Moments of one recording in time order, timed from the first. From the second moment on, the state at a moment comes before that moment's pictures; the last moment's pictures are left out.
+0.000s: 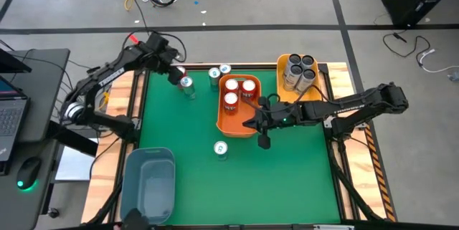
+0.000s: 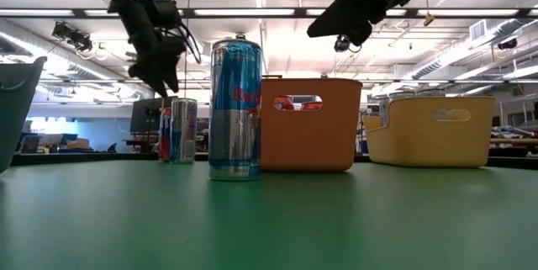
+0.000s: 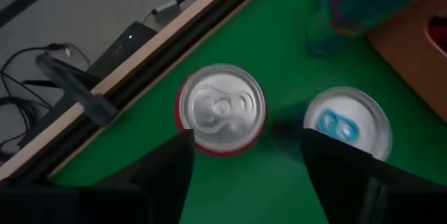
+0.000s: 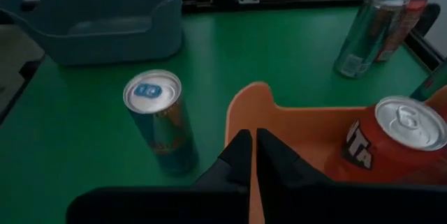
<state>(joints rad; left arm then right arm) 0.96 1.31 1.11 -0.82 0.12 0.10 0.07 1.32 0.85 -0.03 0.10 0.10</state>
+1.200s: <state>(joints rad) 0.93 1.50 1.11 -0.67 -0.02 0.20 0.06 1.32 0.85 -0.03 0.10 0.10</state>
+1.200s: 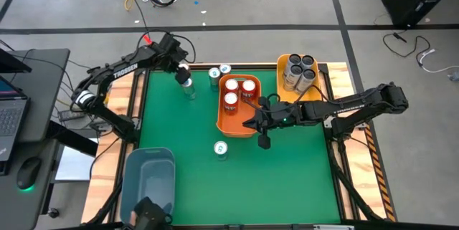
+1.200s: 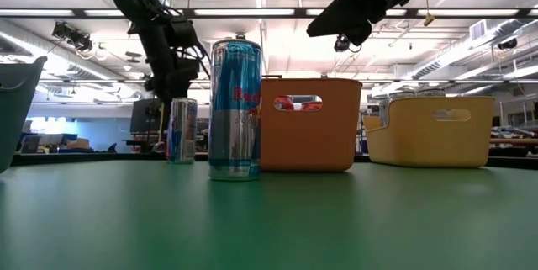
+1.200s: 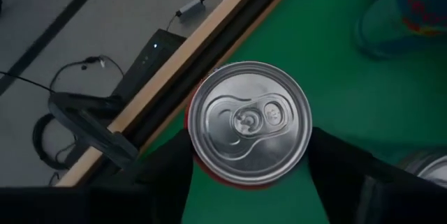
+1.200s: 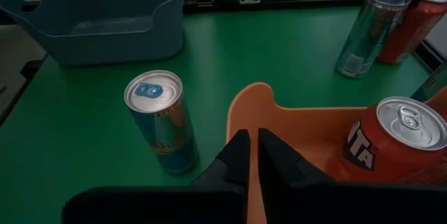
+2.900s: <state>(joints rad) 0.80 1.48 1.51 -0.88 -0.01 0.25 0.08 1.29 0.92 -0.14 0.11 0.06</state>
